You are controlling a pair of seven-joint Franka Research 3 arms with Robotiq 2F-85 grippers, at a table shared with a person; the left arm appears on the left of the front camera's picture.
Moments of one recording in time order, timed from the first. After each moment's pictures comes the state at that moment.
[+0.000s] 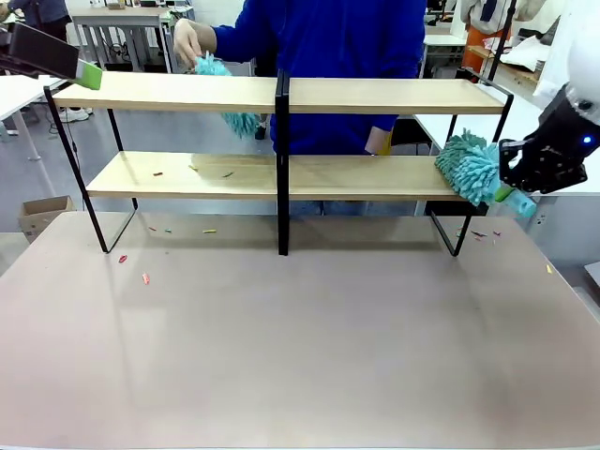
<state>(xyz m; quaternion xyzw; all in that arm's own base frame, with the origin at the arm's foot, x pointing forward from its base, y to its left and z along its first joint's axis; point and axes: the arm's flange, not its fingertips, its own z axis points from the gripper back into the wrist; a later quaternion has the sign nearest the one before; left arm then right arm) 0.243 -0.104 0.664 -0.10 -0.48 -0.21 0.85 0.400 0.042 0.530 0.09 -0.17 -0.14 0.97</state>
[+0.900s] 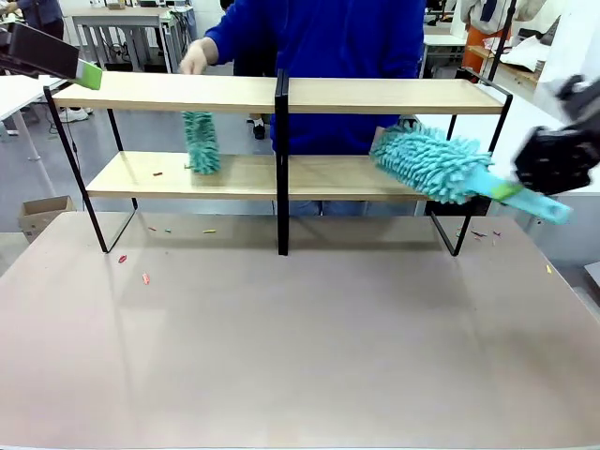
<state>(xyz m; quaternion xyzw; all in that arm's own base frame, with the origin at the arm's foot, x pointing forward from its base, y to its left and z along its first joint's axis) 0.242 -0.105 0.665 -0.10 -0.48 -0.21 0.85 0.317 -0.007 0.558 0.35 -0.10 0.10 0.93</state>
